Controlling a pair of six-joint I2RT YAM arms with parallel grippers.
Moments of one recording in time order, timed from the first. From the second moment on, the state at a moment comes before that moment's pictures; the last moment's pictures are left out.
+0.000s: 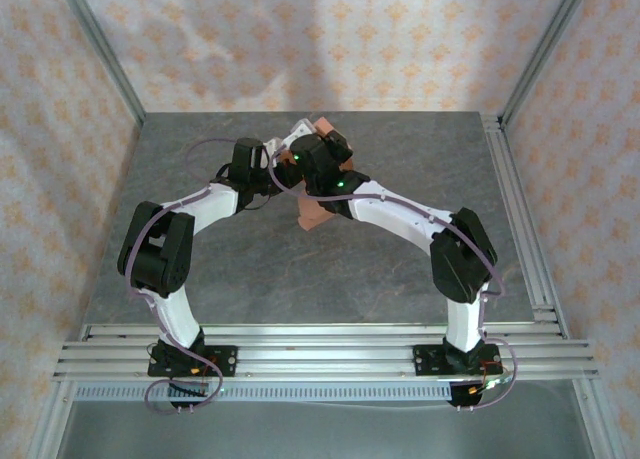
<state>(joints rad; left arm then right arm) -0.26 1.81 1.13 0.10 0.53 -0.70 0.82 1.89 1.57 -0.11 0.91 -0.60</state>
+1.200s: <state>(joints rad) -0.26 1.81 1.14 0.08 0.52 -0.72 0.84 1.95 1.45 0.30 1.02 -0.84</state>
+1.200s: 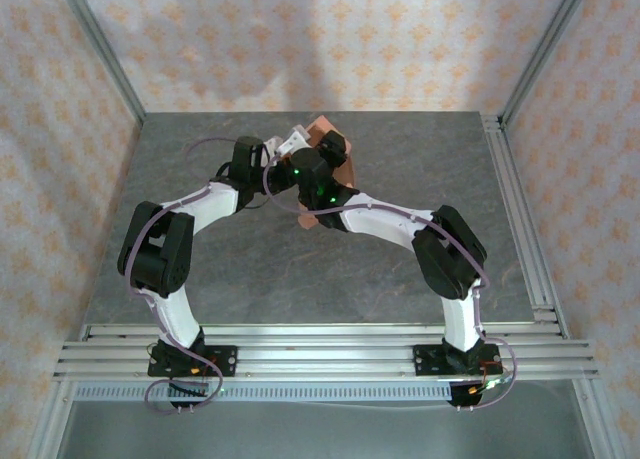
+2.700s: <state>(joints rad) -0.31 1.94 1.70 -1.20 0.01 -0.04 0.47 1.37 1.11 -0.15 0.07 0.21</state>
